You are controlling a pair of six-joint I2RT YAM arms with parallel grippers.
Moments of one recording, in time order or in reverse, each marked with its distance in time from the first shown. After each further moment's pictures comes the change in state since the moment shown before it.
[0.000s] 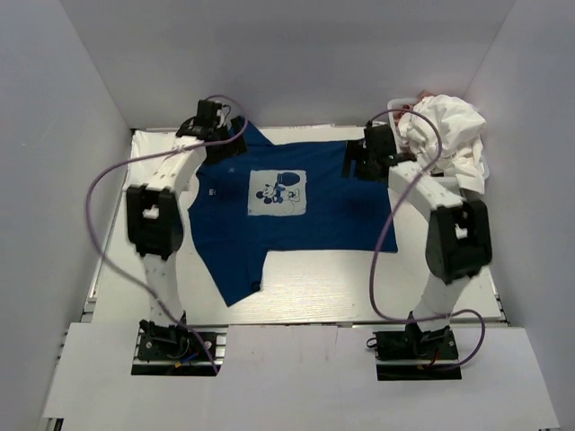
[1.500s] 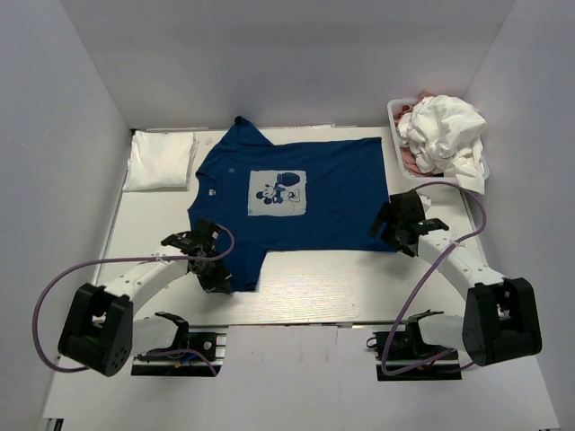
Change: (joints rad) left arm -0.191 -0.911 -1.368 -0.083 0.193 -0.439; right arm -0.040 -0.613 -0.716 -0.084 0.108 0.337
